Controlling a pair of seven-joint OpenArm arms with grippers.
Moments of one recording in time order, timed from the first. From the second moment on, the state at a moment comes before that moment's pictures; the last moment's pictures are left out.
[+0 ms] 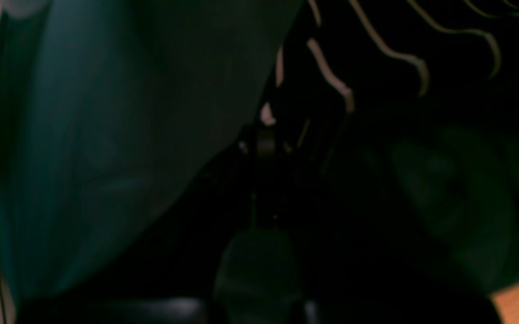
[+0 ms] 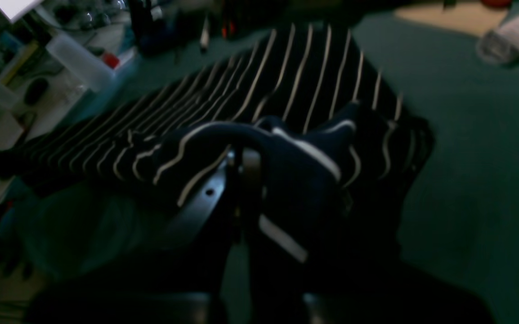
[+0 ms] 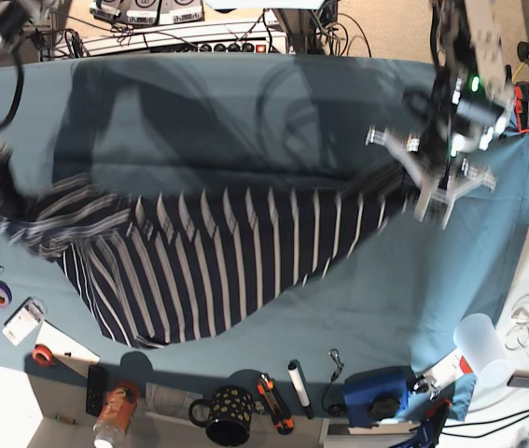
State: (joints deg) left arm 18.9 -8.6 -7.9 128.5 -13.2 -16.5 58.9; right arm -9.6 29.0 52.6 98.5 81.2 39.8 -78.8
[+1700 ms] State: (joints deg) left arm -56.5 -8.5 1.2 62.3 -10.2 -19.9 40.0; right arm 73.8 29.5 13.5 42.5 23.5 30.3 -43.2
